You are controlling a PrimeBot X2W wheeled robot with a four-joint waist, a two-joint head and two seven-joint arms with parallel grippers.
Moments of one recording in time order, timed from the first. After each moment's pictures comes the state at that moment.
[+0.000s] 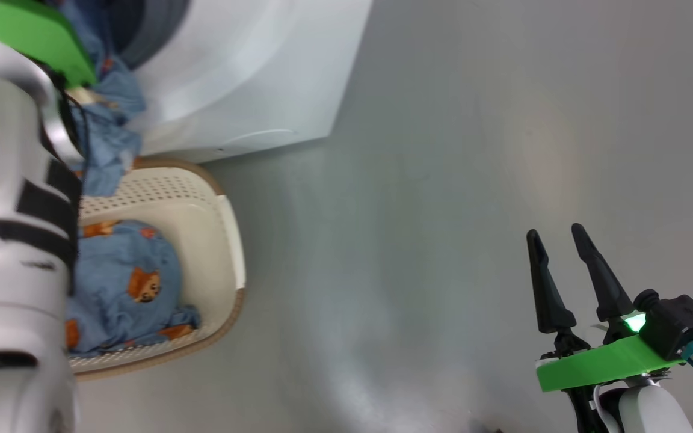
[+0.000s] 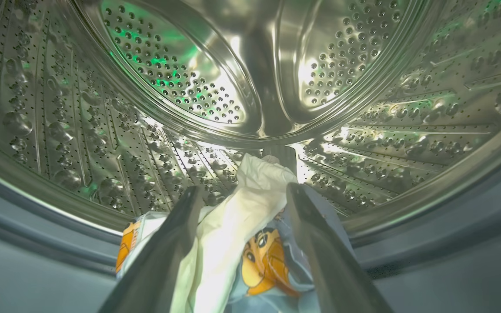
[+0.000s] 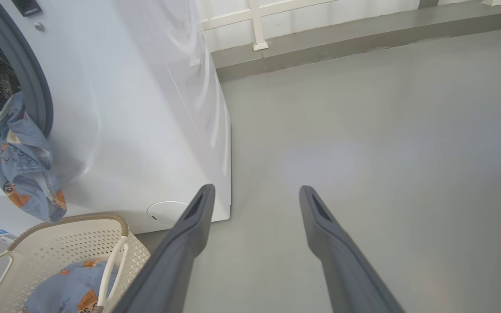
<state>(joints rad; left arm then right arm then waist) -1.27 0.10 -0.06 1.14 -0.13 0.25 -0.25 -0.14 -0.04 0.02 0.05 0.29 0.13 -0.25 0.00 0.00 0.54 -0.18</state>
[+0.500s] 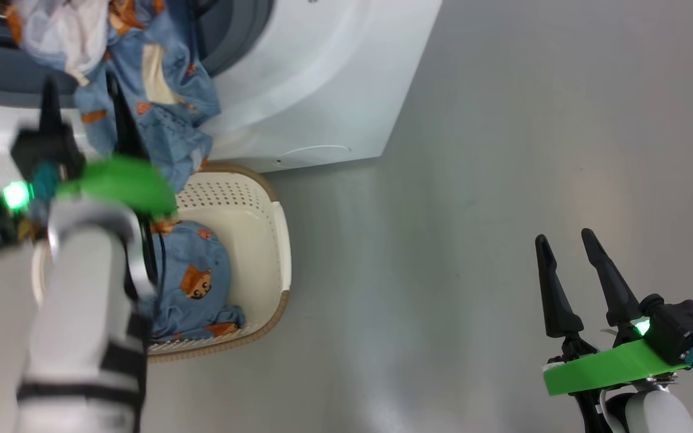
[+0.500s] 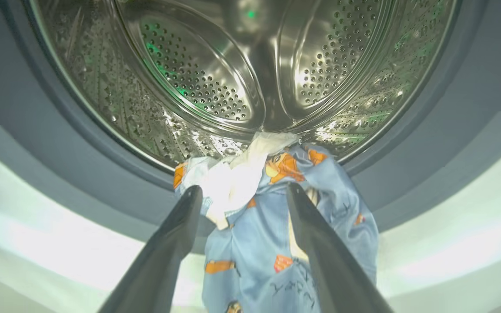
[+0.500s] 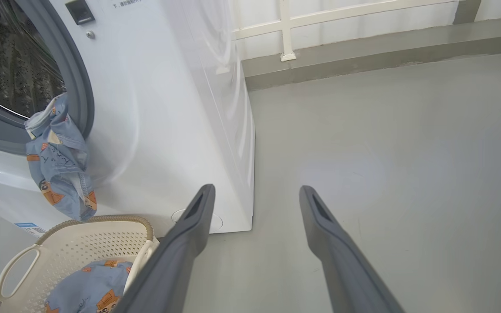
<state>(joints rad) -0.75 0.05 -0.10 0.56 -0.16 0.27 -0.24 -0.12 -0.04 -0.01 0.05 0.24 0.13 -0.25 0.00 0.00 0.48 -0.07</state>
